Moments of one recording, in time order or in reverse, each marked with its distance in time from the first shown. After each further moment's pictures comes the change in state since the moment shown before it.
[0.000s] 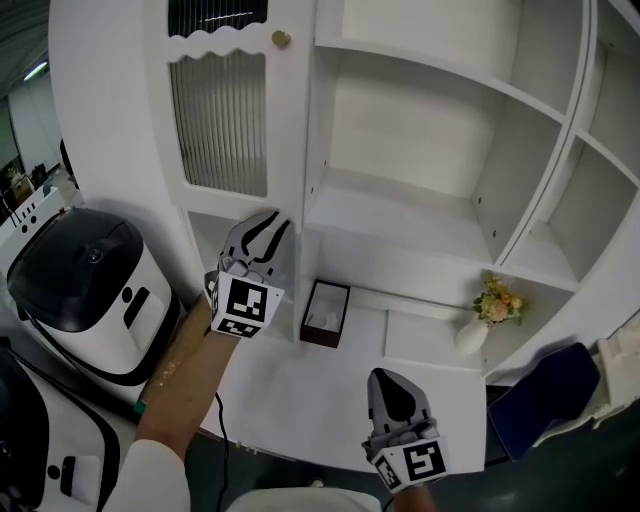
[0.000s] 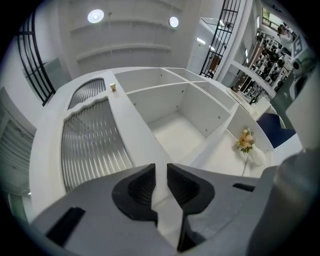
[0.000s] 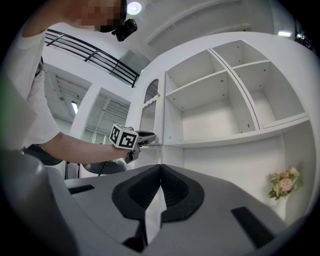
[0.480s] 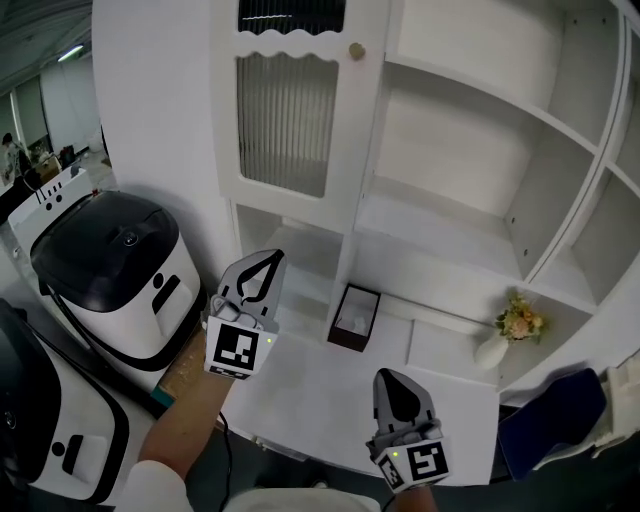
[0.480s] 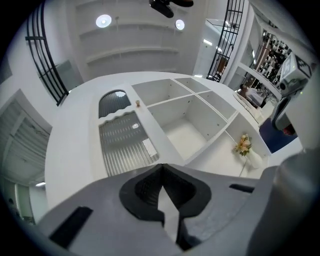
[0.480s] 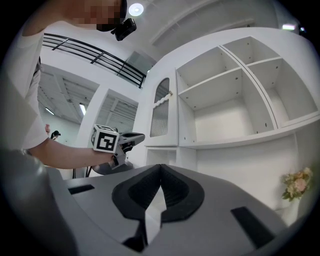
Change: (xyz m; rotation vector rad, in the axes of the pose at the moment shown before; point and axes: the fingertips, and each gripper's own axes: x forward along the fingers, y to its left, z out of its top) left arm -0.120 0.031 0.002 -0.042 0.002 0.100; right arm 0.020 0.051 0.007 -0.012 -0.006 0.088
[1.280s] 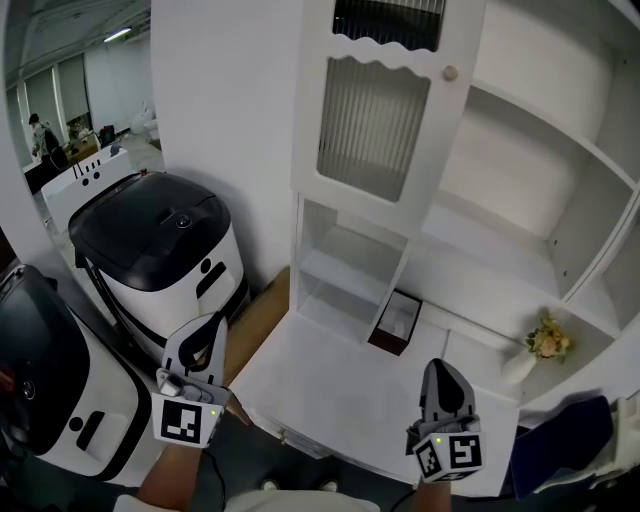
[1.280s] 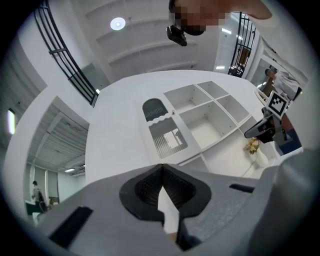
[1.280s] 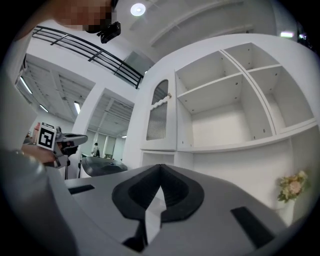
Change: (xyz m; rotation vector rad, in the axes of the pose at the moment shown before) left arm -0.225 0.082 -0.012 -0.148 0.096 0.287; right arm 0.014 0.009 0.015 -0.001 -0.011 -0.081
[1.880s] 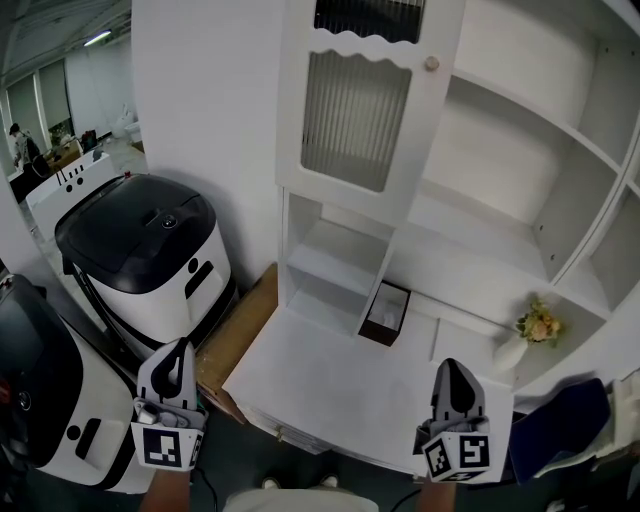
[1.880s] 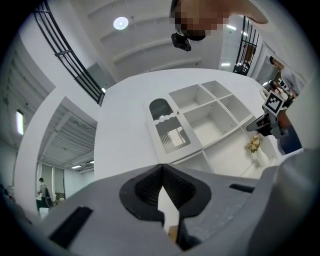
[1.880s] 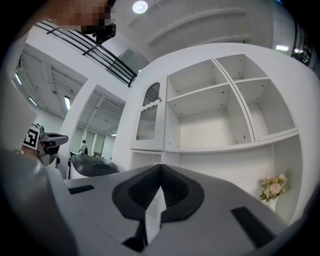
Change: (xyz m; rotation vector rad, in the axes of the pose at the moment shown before) left arm -0.057 0.016 -0.015 0.043 0.046 0.036; right arm -0.036 -0.023 0.004 -0.011 0.005 -0.129
